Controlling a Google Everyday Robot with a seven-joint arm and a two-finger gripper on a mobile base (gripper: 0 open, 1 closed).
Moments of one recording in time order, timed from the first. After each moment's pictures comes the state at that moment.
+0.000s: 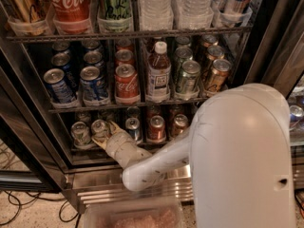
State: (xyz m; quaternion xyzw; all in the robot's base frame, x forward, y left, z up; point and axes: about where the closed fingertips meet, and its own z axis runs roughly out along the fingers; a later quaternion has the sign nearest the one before) arm 0.623 0.172 0.626 -0.37 0.66 0.09 0.65
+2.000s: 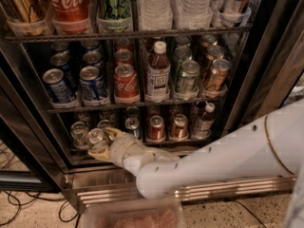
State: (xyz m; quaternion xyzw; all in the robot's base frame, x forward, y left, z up) arm 0.544 0.148 0.689 -0.43 0.66 0.13 0.60
